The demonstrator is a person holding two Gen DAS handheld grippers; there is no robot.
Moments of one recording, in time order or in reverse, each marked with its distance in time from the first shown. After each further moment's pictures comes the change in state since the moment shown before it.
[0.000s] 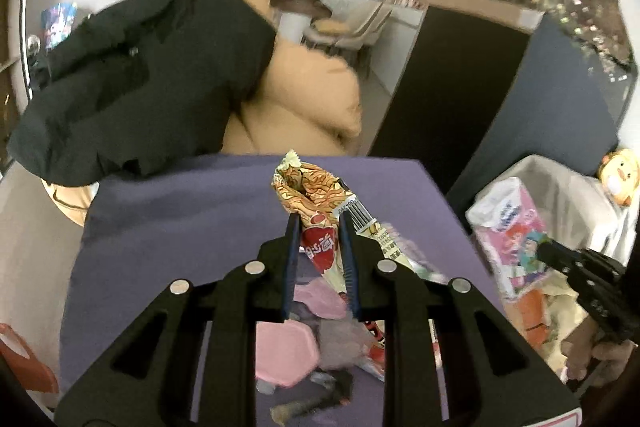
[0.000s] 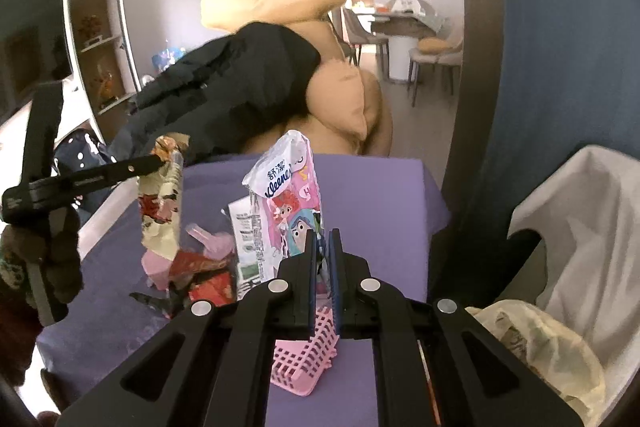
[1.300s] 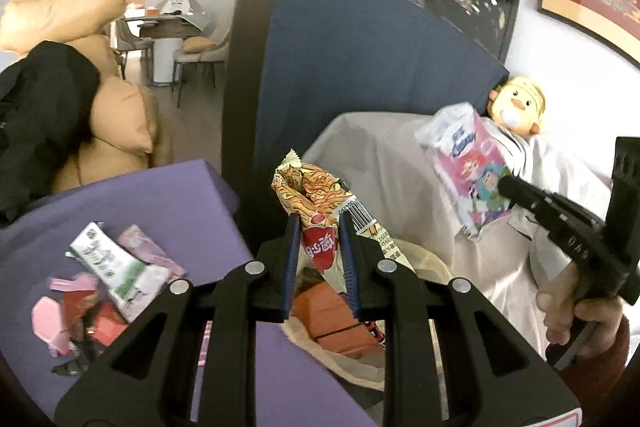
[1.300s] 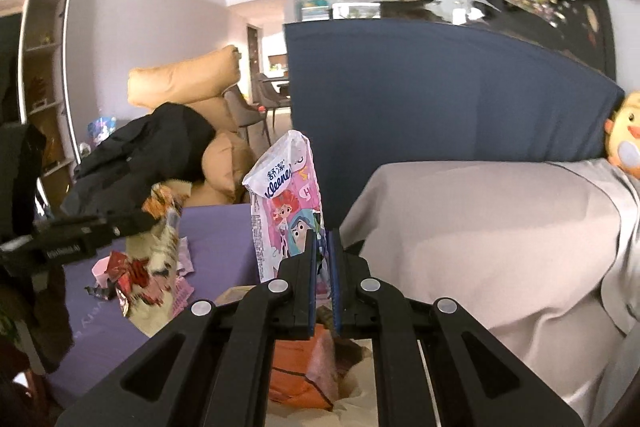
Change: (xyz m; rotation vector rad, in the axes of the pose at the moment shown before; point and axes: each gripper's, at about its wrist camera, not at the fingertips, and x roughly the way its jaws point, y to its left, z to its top) left arm -0.019 -0.261 -0.048 0.264 -0.006 -0.325; right arm -0.208 -0.149 -0.067 0.137 -0.232 -0.285
